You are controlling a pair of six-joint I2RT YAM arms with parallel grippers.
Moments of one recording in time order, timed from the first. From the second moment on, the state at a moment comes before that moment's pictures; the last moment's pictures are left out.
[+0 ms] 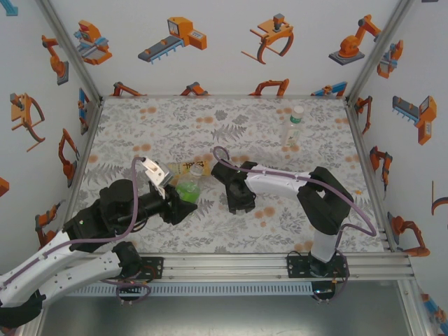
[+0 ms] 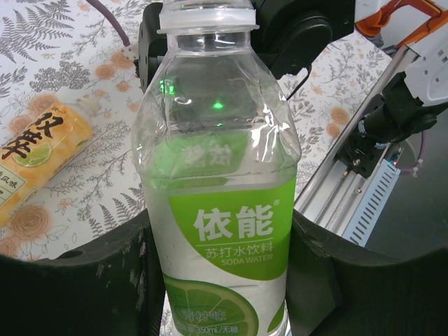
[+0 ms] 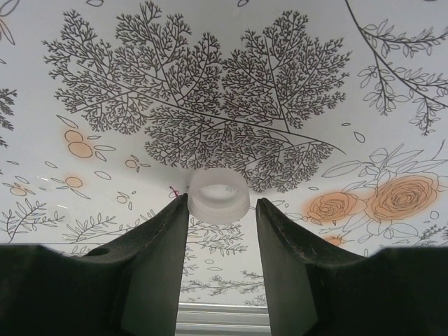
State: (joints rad) left arm -1.01 0.57 0.80 -0.51 0.01 -0.23; right arm 0.93 1.81 1.18 -0.81 0.12 0.74
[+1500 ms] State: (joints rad) left arm -1.01 0.59 0.80 -0.50 0.00 -0.25; right arm 0.93 1.81 1.19 -0.79 0.12 0.74
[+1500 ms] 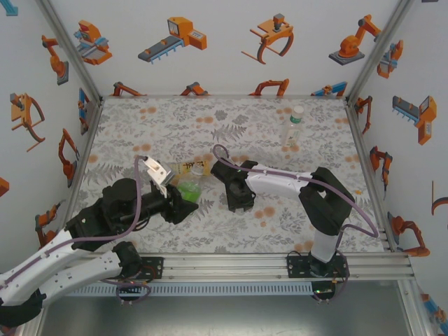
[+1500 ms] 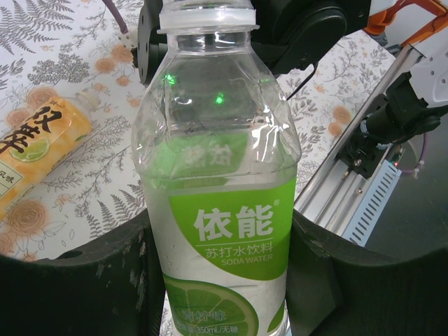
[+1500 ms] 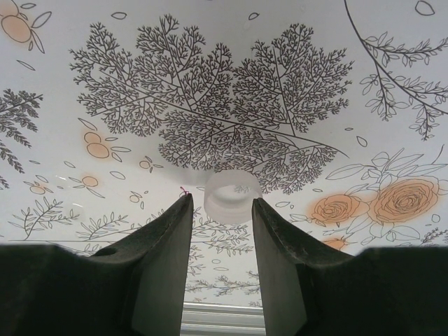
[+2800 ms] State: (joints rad) left arm -1.01 0.61 0.80 -0.50 0.00 -0.26; right arm 0.93 1.78 1.16 -0.78 0.12 0.74
